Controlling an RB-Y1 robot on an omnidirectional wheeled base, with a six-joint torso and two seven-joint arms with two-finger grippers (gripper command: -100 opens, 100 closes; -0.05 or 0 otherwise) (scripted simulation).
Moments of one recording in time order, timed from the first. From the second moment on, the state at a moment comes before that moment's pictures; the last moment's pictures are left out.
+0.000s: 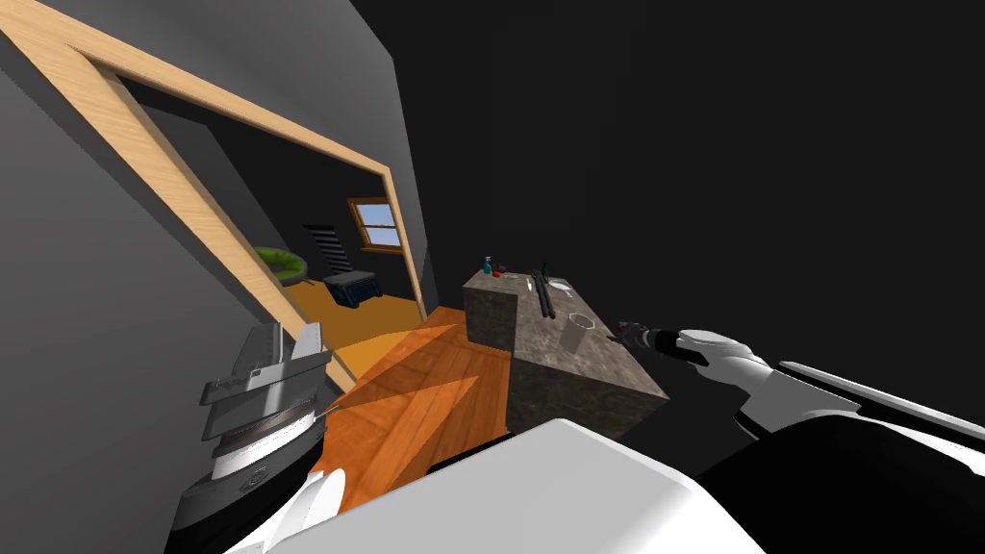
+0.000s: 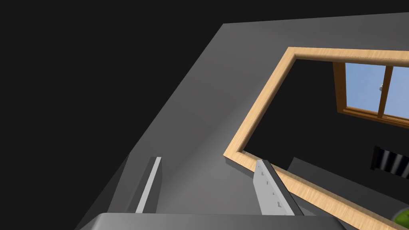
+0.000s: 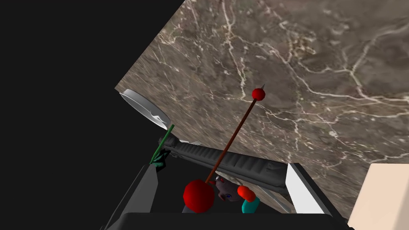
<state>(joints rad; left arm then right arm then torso) 0.53 -0.01 0.01 -2.28 0.05 -0.65 -0.12 -0.01 -1.25 0.15 -0.54 0.61 -0.65 0.50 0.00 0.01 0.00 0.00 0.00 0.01</state>
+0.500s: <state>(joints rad) 0.53 -0.01 0.01 -2.28 0.05 -0.65 -0.12 -0.09 -1.25 0.20 -0.42 0.59 -0.68 0.53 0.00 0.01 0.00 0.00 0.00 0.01</state>
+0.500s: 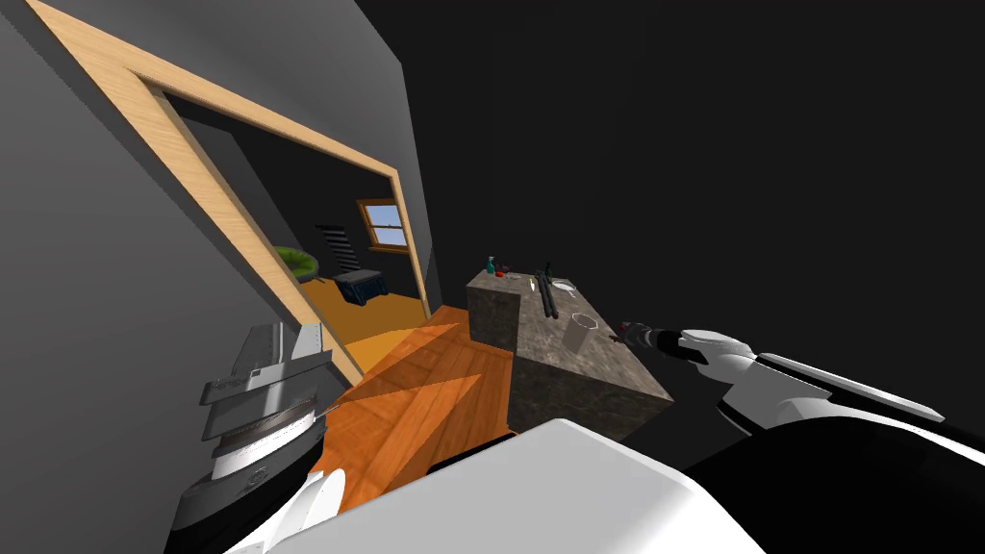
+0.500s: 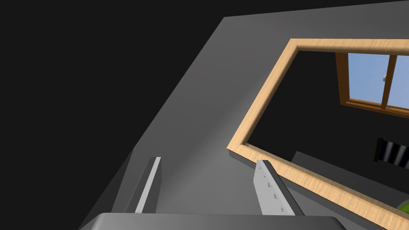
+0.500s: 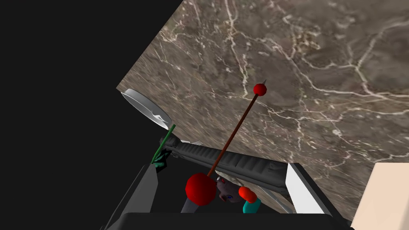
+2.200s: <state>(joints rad) 0.53 -0.01 0.01 -2.28 0.05 -0.65 -0.12 0.12 -1.27 0.07 -0.69 0.64 -0.59 0.45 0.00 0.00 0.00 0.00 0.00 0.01</state>
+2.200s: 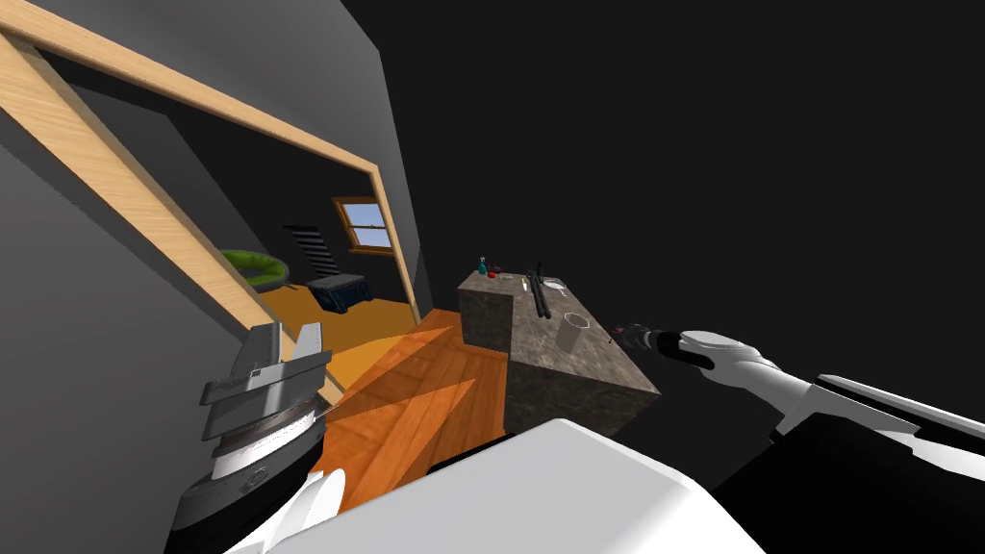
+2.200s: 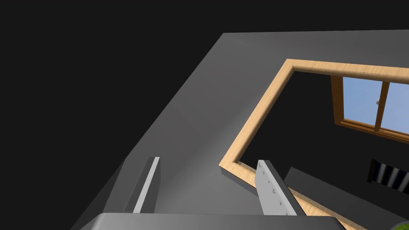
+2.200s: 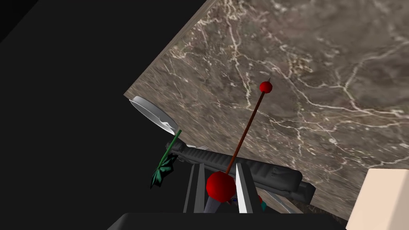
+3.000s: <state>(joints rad) 0.53 -0.01 0.01 -2.28 0.05 -0.65 -0.12 0.29 -1.29 -0.04 -0.91 0.68 -0.53 0.39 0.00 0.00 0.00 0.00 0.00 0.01</state>
